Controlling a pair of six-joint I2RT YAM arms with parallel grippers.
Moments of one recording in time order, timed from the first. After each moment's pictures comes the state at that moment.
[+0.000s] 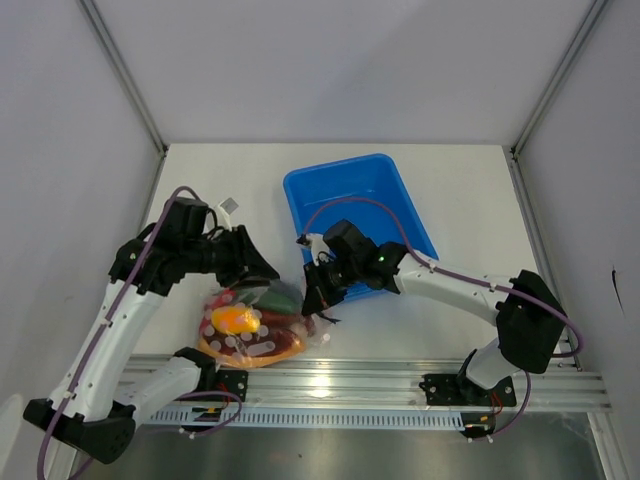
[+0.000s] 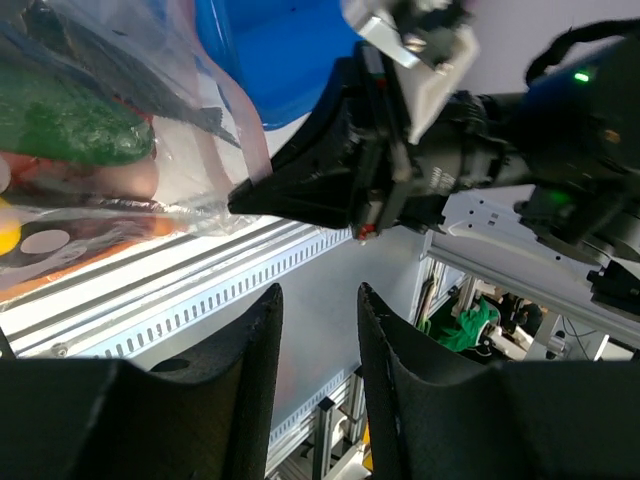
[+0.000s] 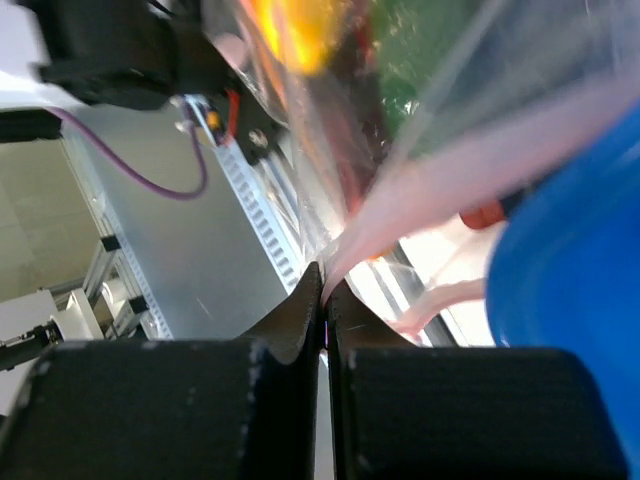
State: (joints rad) left arm -0.36 0.94 1.20 -1.11 0.56 -0.77; right arm 0.96 1.55 1.12 -0.37 -0.54 0.51
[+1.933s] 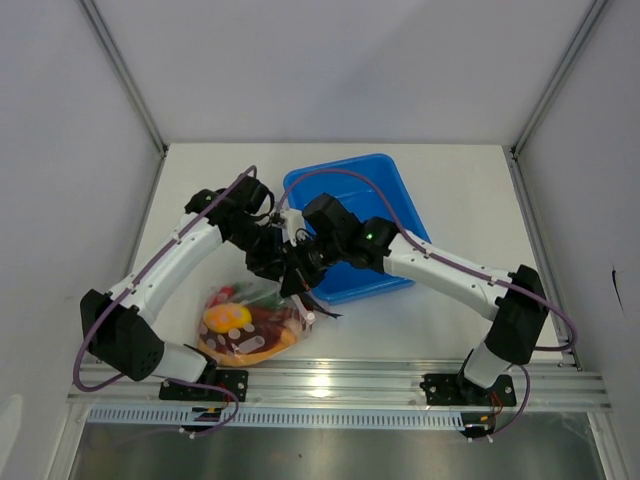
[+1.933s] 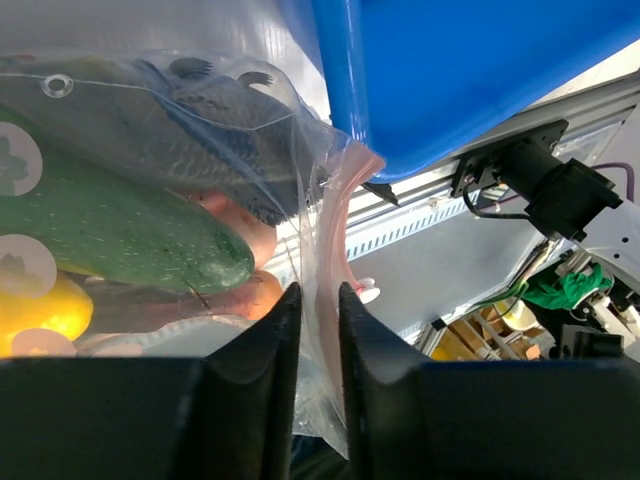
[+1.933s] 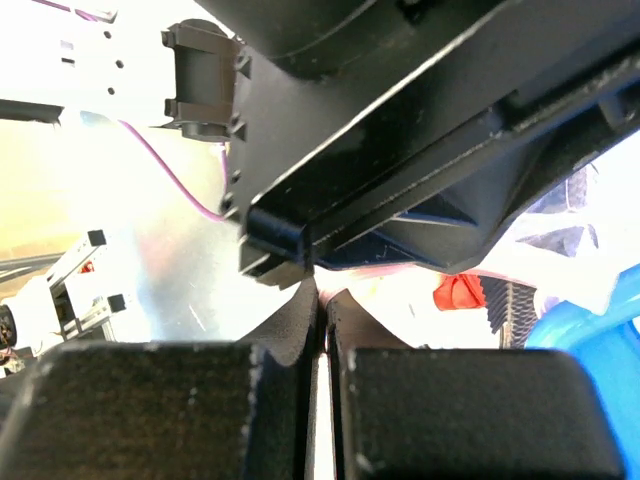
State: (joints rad) left arm -0.47 1.41 1.32 -1.20 0.45 -0.58; right arm 1.00 1.64 1.50 -0.57 -0.53 0.36
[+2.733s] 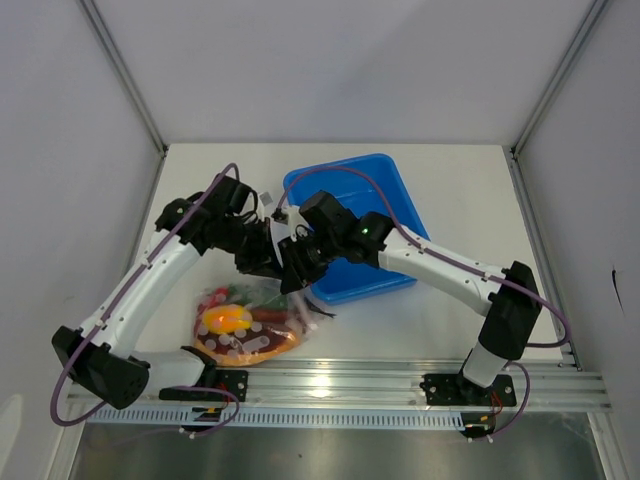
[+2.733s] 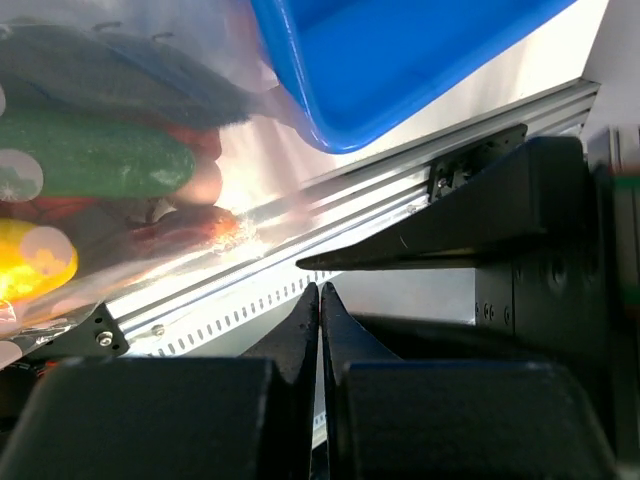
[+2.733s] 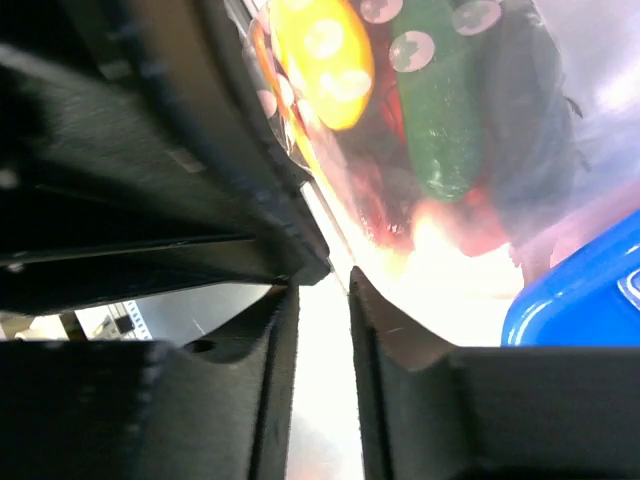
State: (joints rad) left arm -0.47 1.26 1.34 -1.20 0.43 -0.58; right arm 1.00 1.69 1.55 -0.65 -0.46 0.40
